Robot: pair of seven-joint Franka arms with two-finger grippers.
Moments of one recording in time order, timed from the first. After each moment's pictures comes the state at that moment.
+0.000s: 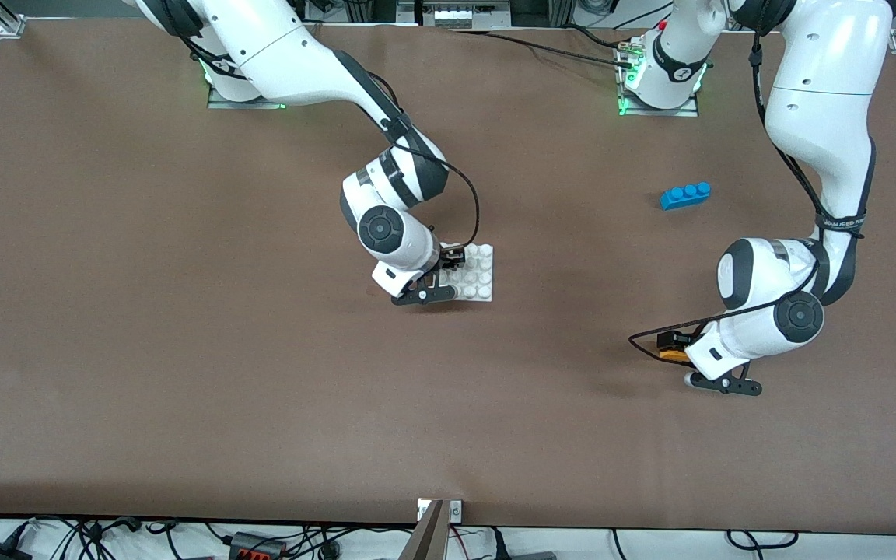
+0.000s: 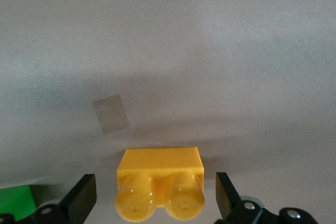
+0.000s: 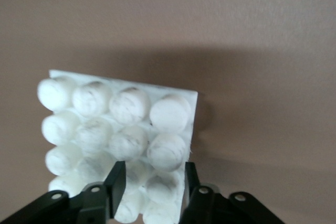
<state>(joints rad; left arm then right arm) -0.05 0.72 0.00 -1.62 -0.04 2.29 0.11 0.68 0.82 0.04 -1.46 0.33 2.29 0.40</state>
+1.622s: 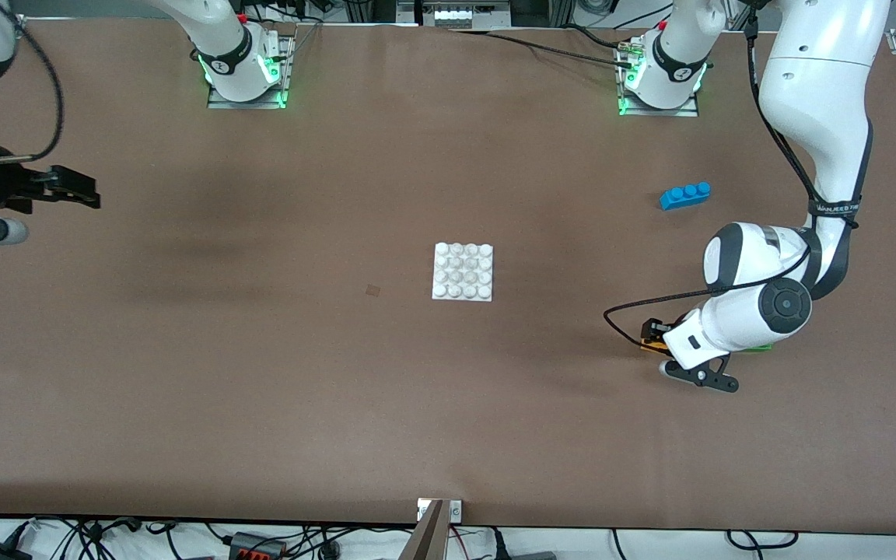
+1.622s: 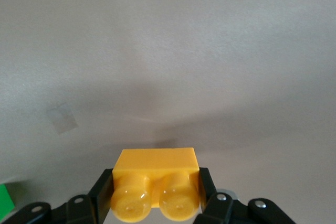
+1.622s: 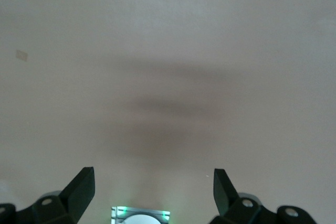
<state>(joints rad) -0.09 0.64 -0.05 -1.61 -0.04 2.19 0.14 0.34 0.16 -0.41 -1.47 0.03 1.44 -0.20</state>
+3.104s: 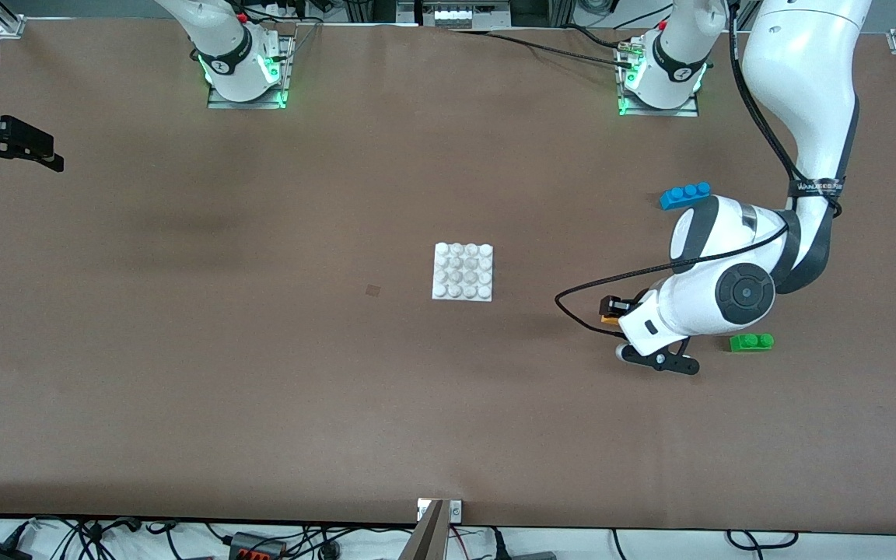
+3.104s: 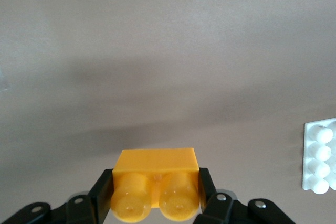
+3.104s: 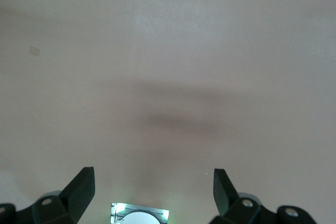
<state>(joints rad) -0.14 0.60 -0.15 -1.49 -0.04 1.94 -0.08 -0.04 0.00 -0.05 -1.60 0.01 1.48 -0.21</state>
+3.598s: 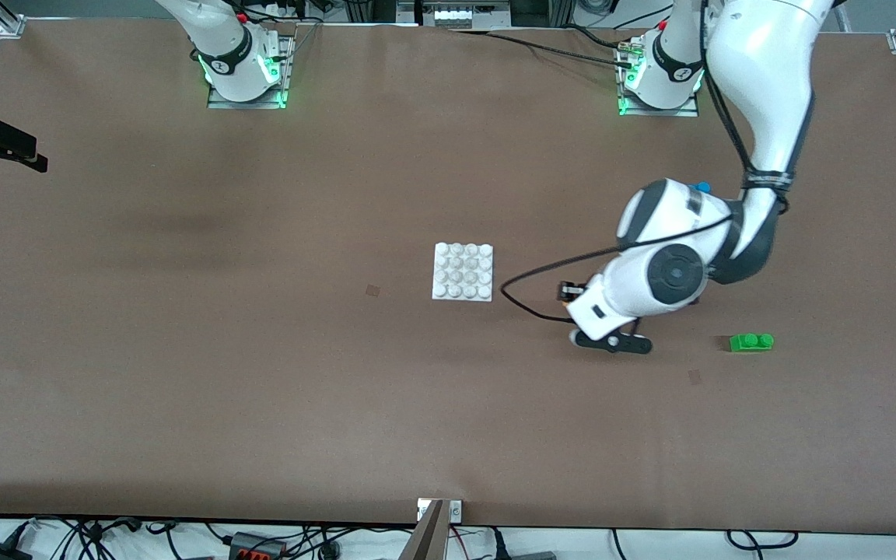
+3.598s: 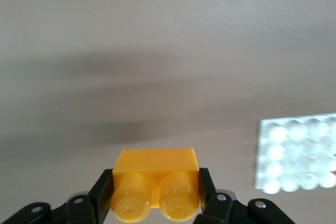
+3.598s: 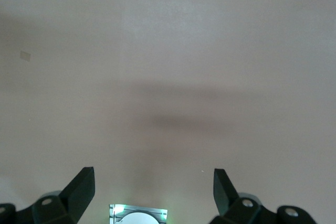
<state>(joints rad) -0.26 0.60 -0.17 -1.49 -0.04 1.92 -0.32 -0.07 0.00 -0.06 -1.60 0.01 1.48 -0.21</state>
